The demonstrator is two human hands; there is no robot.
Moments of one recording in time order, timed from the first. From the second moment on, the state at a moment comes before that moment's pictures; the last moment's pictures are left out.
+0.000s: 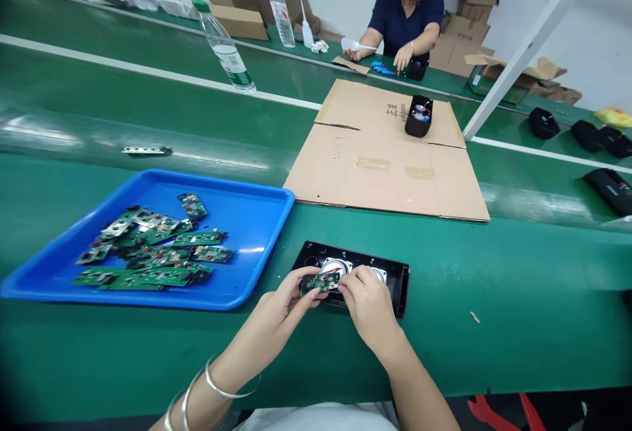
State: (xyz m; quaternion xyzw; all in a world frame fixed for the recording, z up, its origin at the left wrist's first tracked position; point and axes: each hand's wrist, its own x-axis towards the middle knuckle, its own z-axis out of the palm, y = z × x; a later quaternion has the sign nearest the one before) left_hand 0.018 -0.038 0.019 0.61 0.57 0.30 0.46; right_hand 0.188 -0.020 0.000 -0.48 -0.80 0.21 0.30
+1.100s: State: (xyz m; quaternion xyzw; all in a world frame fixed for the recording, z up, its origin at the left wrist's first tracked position) left_hand 0.020 -0.035 0.013 0.58 0.57 0.34 0.48; right_hand 0.186 -0.010 -0.006 -0.44 -0.87 0.01 0.21
